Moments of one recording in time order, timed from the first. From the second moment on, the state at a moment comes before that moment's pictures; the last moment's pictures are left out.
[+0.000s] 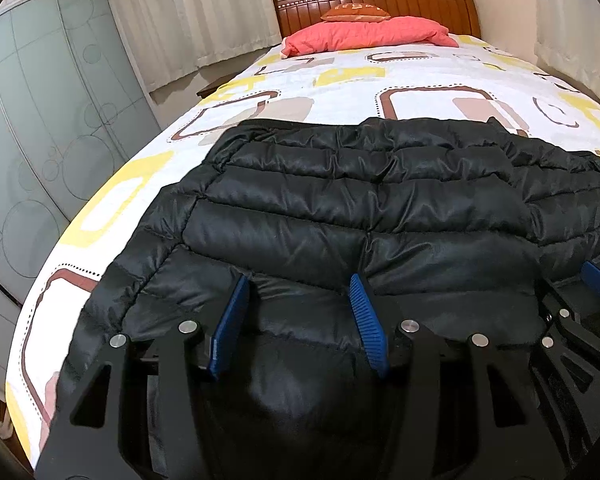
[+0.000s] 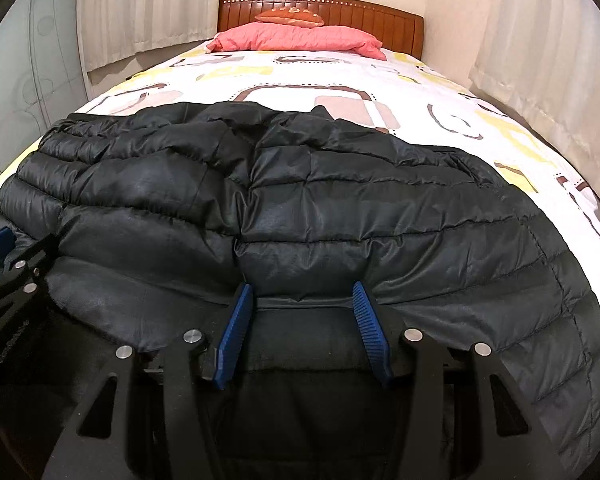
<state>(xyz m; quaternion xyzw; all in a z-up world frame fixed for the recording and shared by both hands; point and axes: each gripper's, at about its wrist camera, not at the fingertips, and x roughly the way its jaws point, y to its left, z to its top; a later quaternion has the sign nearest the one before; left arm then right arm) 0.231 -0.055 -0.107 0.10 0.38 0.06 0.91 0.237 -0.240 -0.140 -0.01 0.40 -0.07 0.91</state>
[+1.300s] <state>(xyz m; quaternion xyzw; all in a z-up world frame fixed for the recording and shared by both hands) 0.246 0.147 -0.150 -0.39 0.44 -0.05 0.81 0.232 -0.244 -0.131 0.01 0.39 -0.06 0.92</state>
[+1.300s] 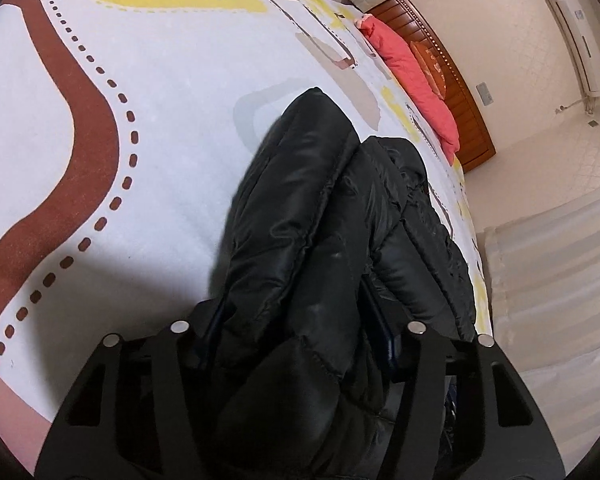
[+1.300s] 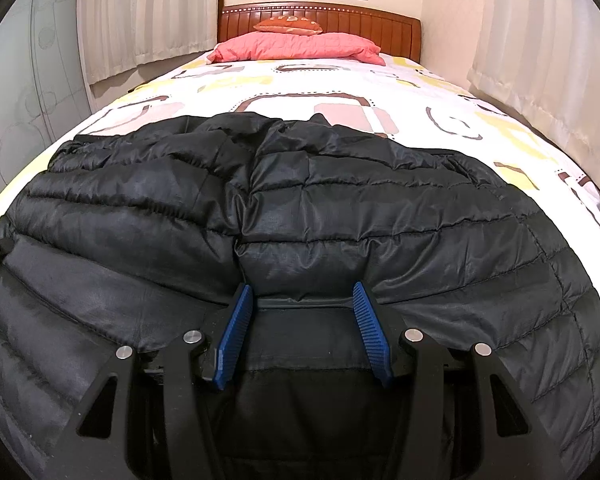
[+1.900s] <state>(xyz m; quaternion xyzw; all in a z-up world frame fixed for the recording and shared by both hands) 0.238 0.153 -0.154 -0.43 0.42 -0.03 0.80 0.219 -0.310 -0.098 0.17 0.36 -0.04 0.92</state>
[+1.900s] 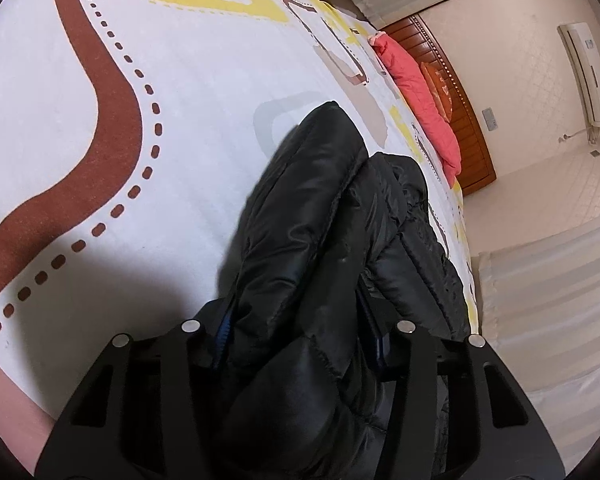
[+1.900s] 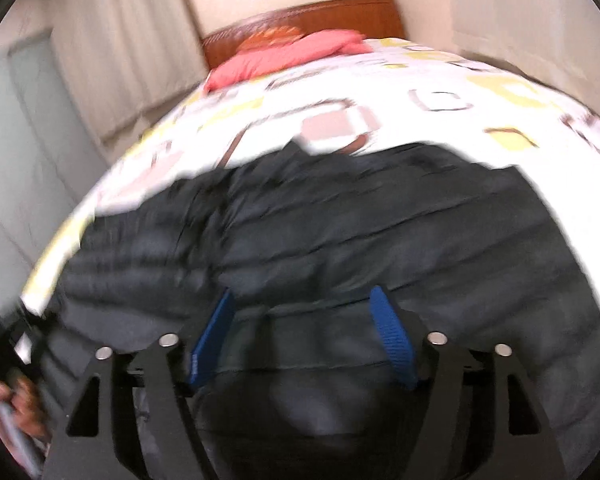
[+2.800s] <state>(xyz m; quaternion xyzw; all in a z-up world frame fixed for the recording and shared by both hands) 0.241 0.154 -0.154 -0.40 0.43 -0.08 0.81 0.219 -0.480 -0.185 0.49 0.36 0.03 0.79</state>
